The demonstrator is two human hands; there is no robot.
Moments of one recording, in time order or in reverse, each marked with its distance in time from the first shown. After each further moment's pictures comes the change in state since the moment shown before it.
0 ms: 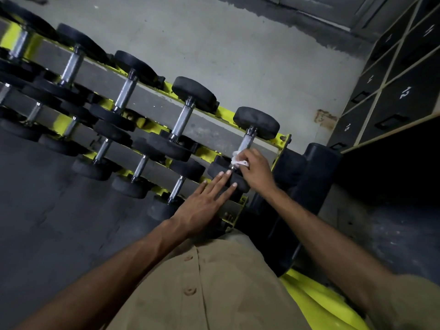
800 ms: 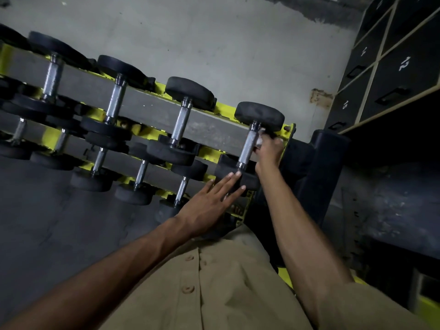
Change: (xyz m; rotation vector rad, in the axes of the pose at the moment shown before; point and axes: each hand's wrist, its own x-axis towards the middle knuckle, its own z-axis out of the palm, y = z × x) left_hand 0.002 -0.034 -0.017 0.039 -0.108 0.185; right_hand 0.062 -0.014 0.018 1.128 0.727 0.911
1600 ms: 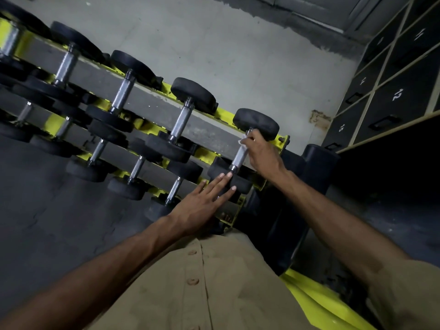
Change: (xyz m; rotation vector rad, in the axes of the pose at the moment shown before) left_hand 0.001 0.020 0.014 0.002 0.106 -0.114; right_hand 0.000 -0.050 -0.041 -1.530 -0.695 -1.206
